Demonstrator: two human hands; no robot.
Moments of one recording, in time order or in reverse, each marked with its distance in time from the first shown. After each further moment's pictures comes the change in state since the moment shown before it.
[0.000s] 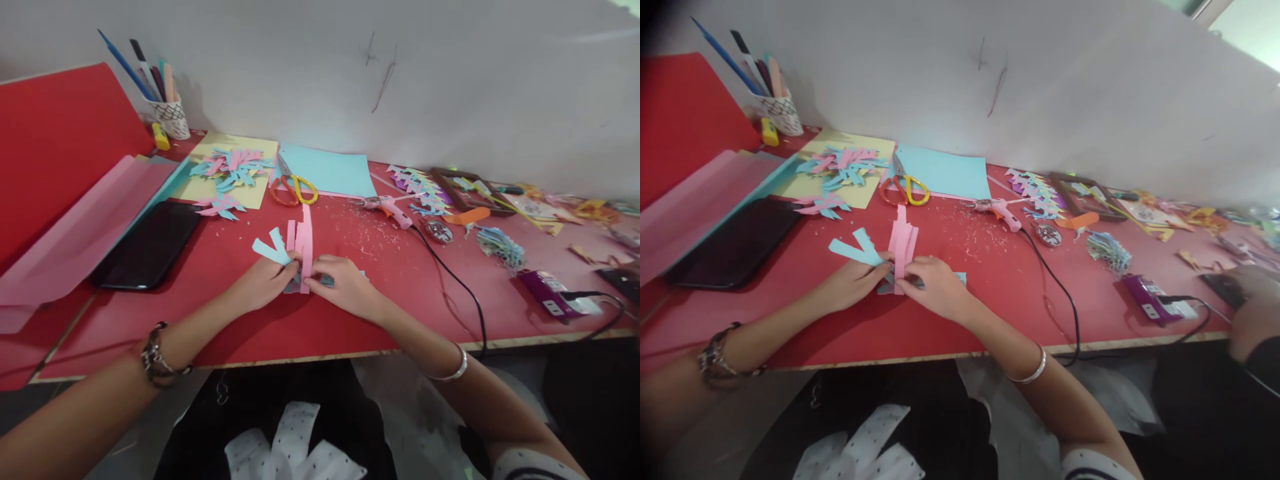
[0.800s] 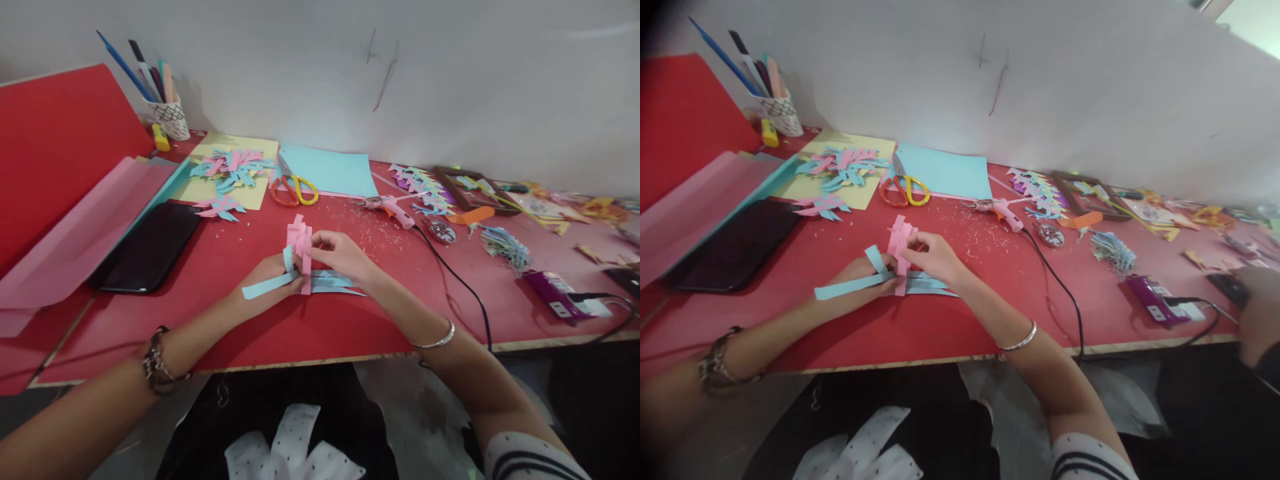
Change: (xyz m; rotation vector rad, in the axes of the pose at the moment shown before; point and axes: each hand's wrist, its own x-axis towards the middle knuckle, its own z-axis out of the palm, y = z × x) left_hand 0.004 -0.010 0.006 0.065 0.011 0.036; right_hand 0.036 0.008 -0.008 0.614 0.103 0.395
